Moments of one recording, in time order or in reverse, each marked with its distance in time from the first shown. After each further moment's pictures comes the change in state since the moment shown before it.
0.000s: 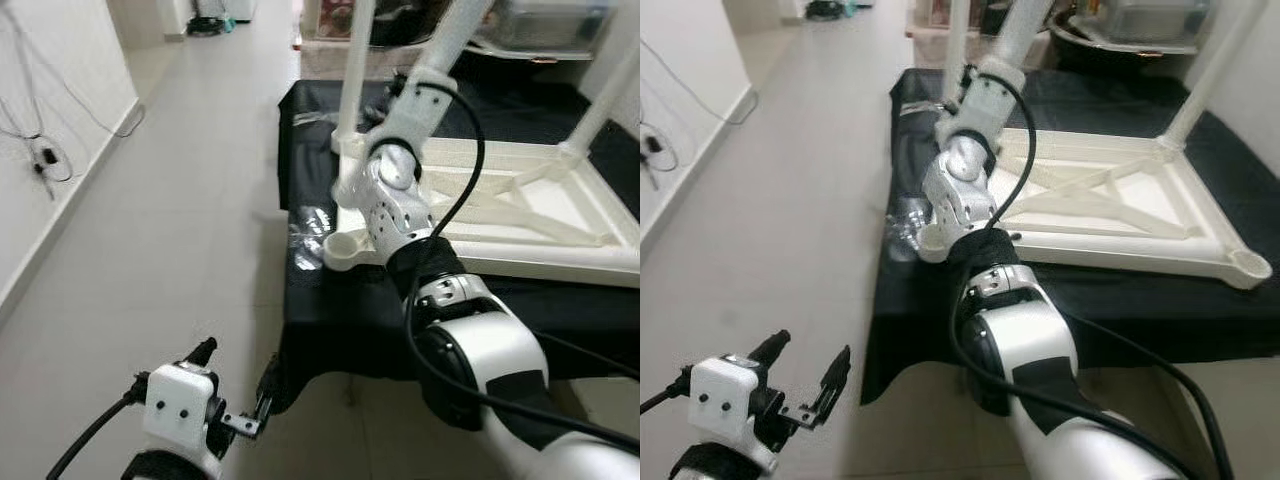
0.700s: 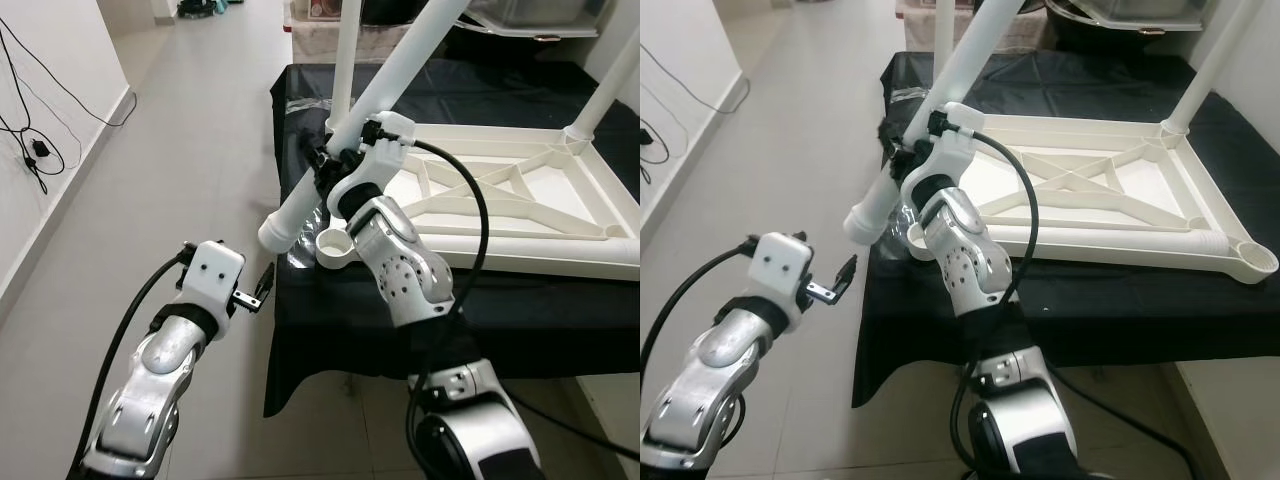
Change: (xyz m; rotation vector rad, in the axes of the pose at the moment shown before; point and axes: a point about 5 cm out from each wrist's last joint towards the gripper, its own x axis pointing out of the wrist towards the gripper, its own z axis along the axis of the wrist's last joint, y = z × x) left arm 0.103 0.039 0.004 0.264 0.047 -0.032; right arm -0.063 0.006 -0.045 0.233 0.303 0.364
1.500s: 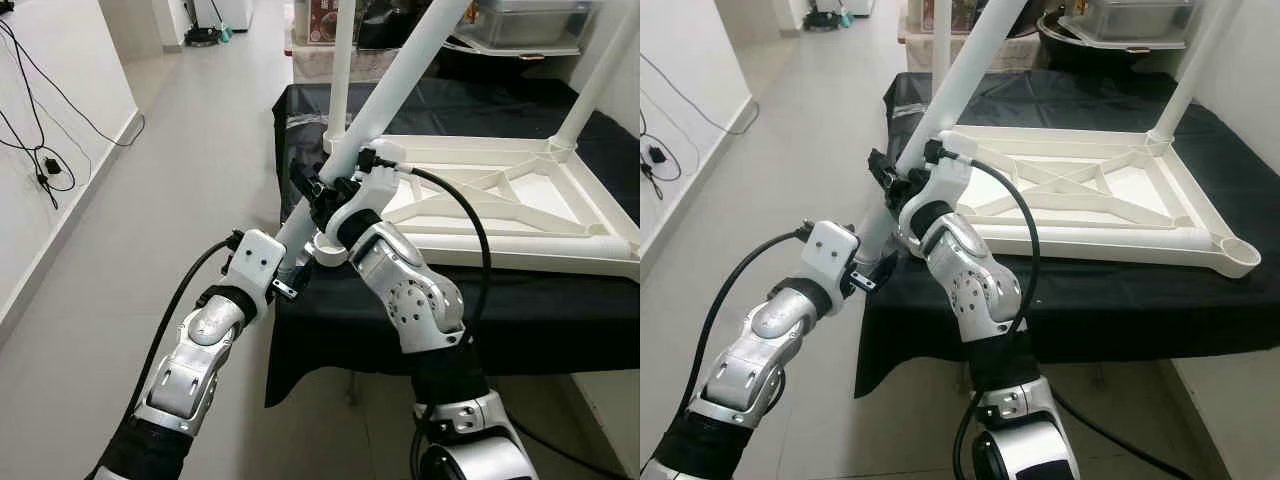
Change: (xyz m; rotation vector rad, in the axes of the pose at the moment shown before) left arm 0.034 -0.026 0.003 -0.019 -0.029 -0.119; right arm -0.018 0.004 -0.013 0.033 0.079 0.038
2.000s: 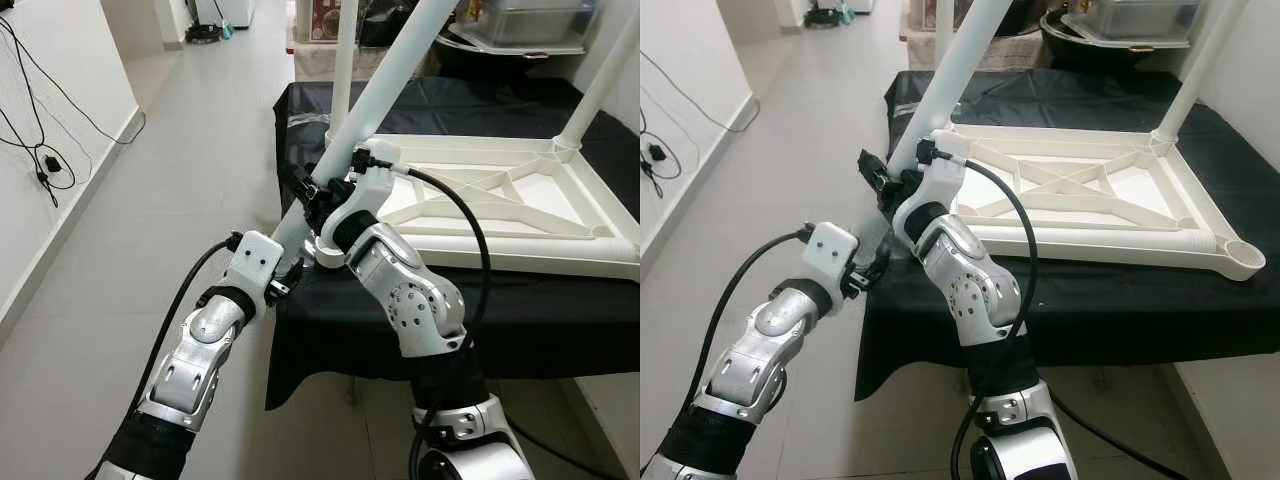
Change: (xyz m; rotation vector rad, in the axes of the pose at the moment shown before) left arm 0.004 -0.001 -0.007 -0.001 0.030 -0.014; right arm -0.002 0.006 -0.003 -0.006 0.033 0.031
